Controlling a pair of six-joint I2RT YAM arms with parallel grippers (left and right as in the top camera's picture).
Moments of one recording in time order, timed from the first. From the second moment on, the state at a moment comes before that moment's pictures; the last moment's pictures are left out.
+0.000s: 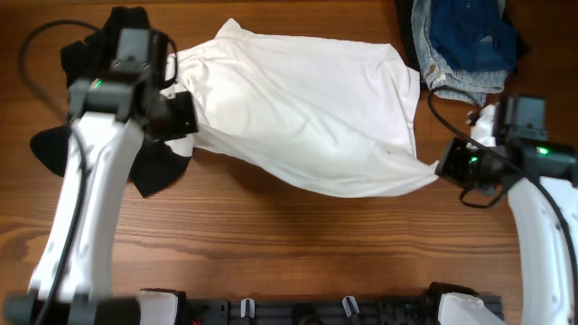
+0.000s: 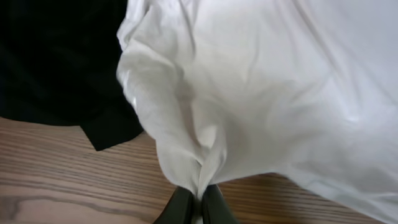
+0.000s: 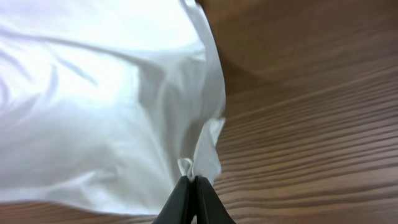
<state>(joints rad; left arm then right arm) -0.12 1.49 1.58 -1.31 -0.01 -0.28 -0.17 1.23 1.14 -1.16 -0.20 0.26</state>
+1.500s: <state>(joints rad) -0.12 1.40 1.59 -1.39 -0.02 -0.30 0.20 1.23 0.80 -1.13 -0.23 0.64</state>
